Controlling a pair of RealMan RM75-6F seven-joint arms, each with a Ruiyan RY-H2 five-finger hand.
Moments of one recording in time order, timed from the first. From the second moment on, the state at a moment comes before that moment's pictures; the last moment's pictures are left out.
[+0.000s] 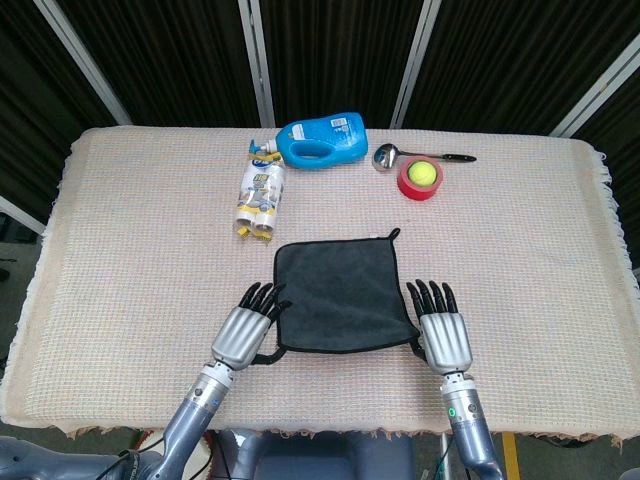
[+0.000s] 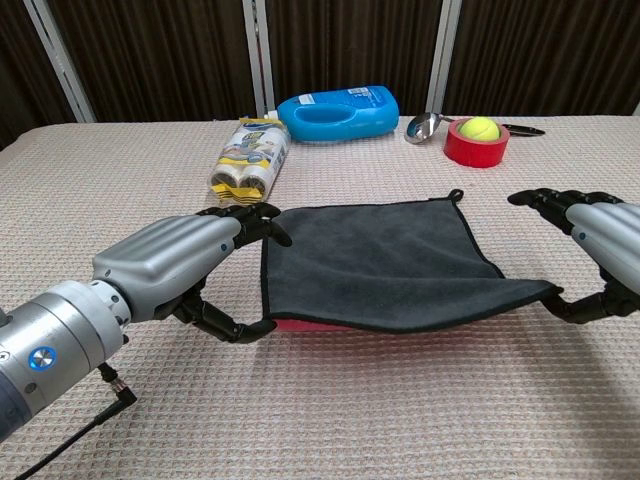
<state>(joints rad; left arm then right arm) -0.57 -1.82 -0.06 -1.61 1.24 1.23 0.59 0.36 -1.67 0.05 -1.62 -1.25 1.40 -0.59</state>
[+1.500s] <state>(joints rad) -0.69 -1.58 0.02 -1.85 1.10 0.91 0.71 0.29 -1.55 0.06 -1.78 -1.27 1.43 -0.65</state>
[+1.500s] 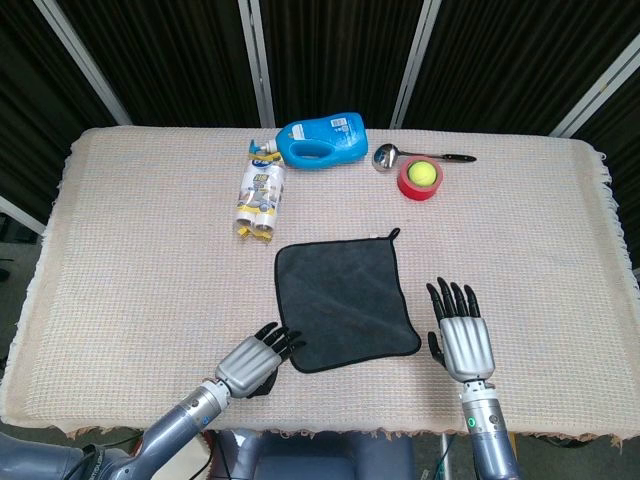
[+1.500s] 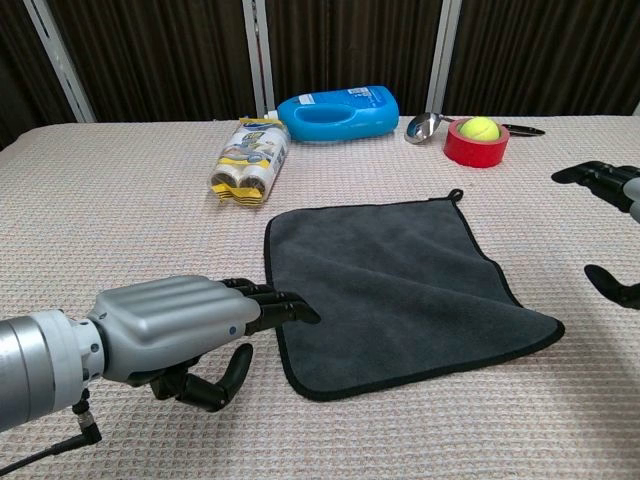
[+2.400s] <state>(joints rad) -0.75 -1.60 0.11 -1.87 1.01 0.91 0.77 0.28 -1.56 0.07 -1.77 -1.28 1.42 -0.63</state>
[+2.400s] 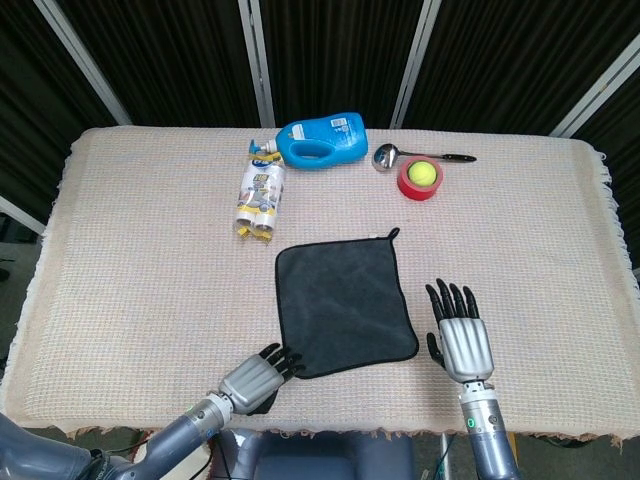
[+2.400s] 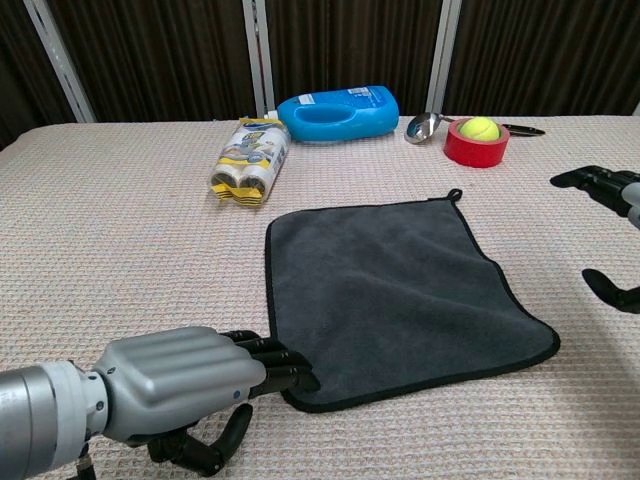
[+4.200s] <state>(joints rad) -0.14 -1.26 0.23 -1.74 1.61 1.77 0.21 0.08 -1.31 -0.06 -1.72 -1.51 1.55 -0.15</state>
